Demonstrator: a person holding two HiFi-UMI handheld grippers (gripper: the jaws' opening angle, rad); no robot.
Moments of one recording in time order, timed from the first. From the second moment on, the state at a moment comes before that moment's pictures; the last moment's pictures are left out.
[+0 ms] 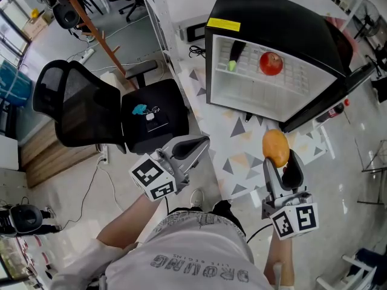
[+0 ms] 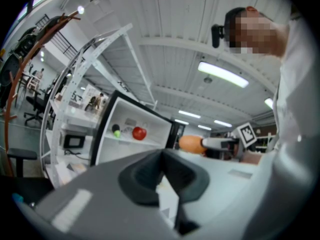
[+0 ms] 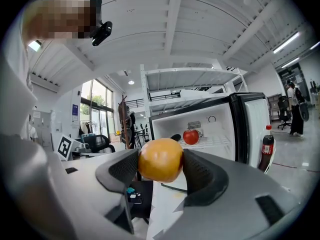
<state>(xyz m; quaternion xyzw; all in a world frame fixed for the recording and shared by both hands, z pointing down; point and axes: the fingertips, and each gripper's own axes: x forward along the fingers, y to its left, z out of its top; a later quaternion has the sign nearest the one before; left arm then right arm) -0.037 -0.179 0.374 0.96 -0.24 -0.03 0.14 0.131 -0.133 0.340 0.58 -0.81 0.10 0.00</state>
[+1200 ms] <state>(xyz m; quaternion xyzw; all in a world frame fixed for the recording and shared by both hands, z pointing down) -0.031 -0.189 0.374 0.96 -0.25 -0.04 0.14 0.135 -0.149 0.340 0.58 -0.81 0.11 0.00</state>
